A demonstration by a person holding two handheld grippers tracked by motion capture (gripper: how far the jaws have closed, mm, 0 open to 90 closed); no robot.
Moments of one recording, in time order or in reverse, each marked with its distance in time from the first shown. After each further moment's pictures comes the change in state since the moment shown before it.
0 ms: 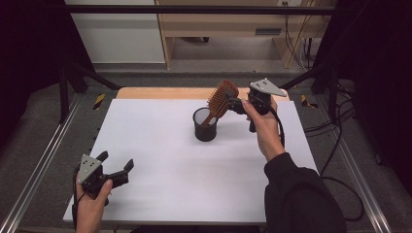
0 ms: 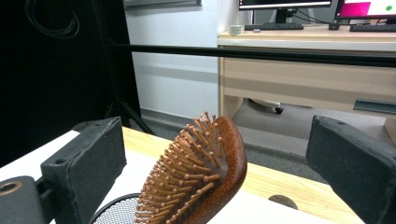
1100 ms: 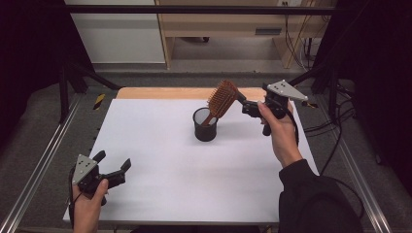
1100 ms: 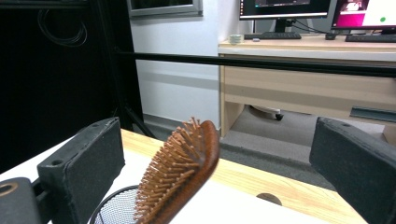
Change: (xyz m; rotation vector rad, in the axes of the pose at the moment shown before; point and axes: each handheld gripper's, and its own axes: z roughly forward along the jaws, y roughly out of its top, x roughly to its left) left arm 0.008 0.001 -0.004 -0.024 -0.012 -0.009; right arm -0.018 0.012 -0.043 -0.027 0.014 -0.006
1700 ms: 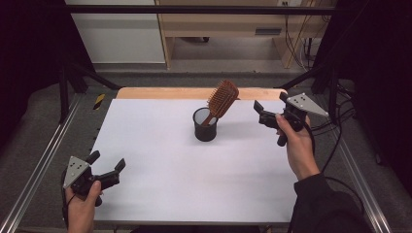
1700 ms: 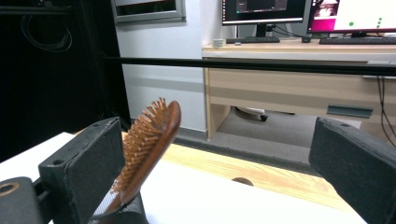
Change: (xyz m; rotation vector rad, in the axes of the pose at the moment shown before) left arm 0.009 0.001 -0.012 -0.047 0.004 -0.008; right arm -0.025 -0.022 -0.043 -0.030 -0.054 0.009
